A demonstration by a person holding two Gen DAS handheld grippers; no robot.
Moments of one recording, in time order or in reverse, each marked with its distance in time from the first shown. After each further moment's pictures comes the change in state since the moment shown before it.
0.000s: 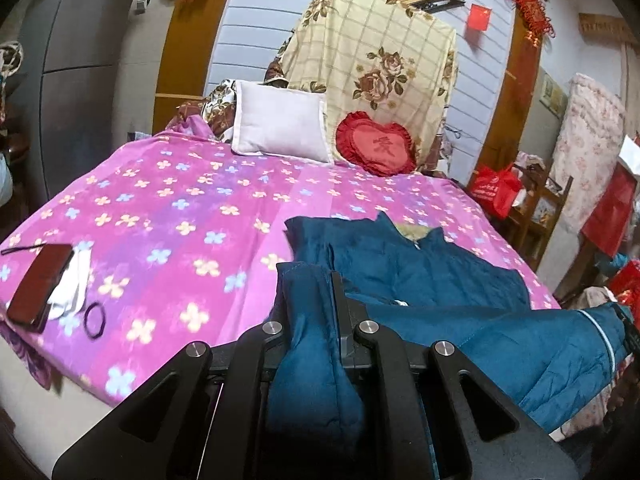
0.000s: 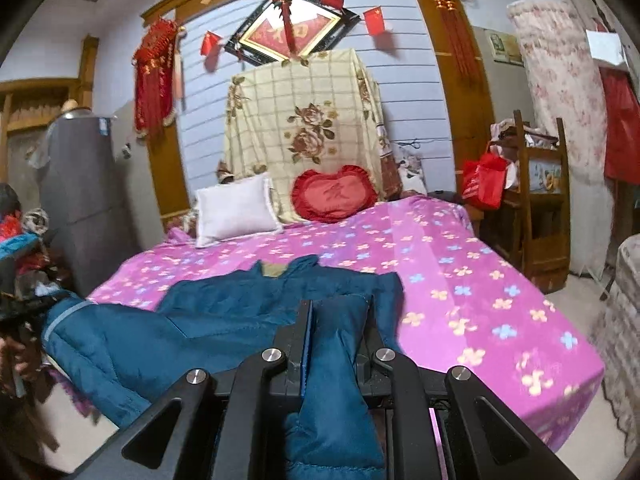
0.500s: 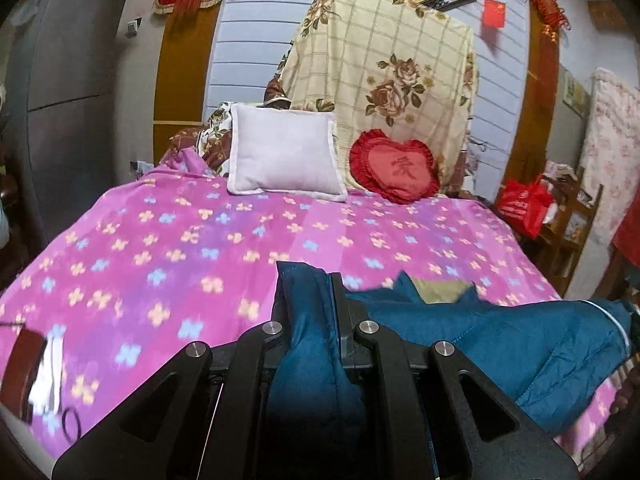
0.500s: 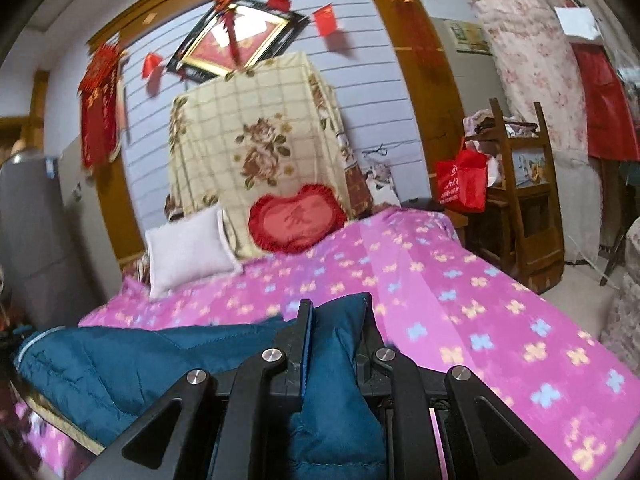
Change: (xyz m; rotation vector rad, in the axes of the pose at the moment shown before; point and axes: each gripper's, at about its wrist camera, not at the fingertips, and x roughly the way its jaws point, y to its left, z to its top) left arm 0.121 -0.032 0.106 0.037 -0.052 0.093; right arm 0.156 -0.036 0.079 0.163 -0.087 -0.084
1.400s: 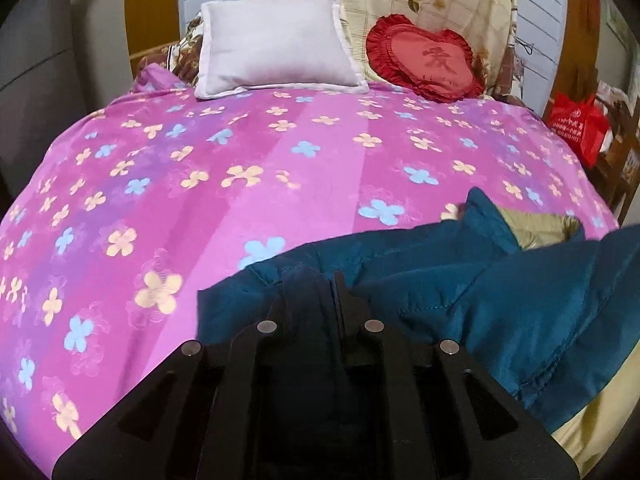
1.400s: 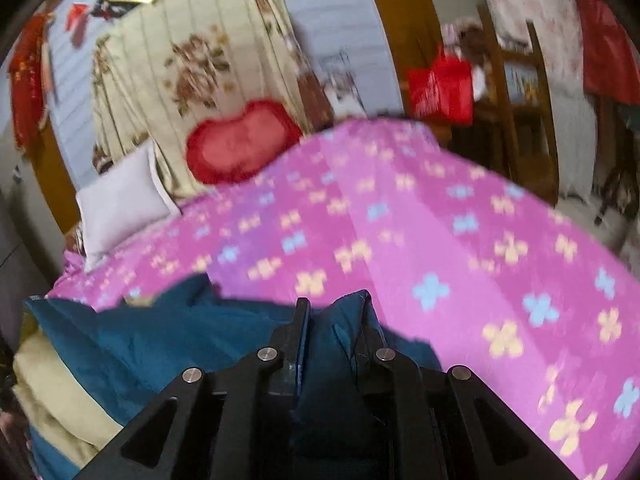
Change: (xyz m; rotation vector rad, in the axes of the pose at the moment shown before) left arm 0.230 -0.037 -0.059 0.078 0.315 0.113; right arm 0.185 -0.044 -0.054 0.079 0.340 -0.128
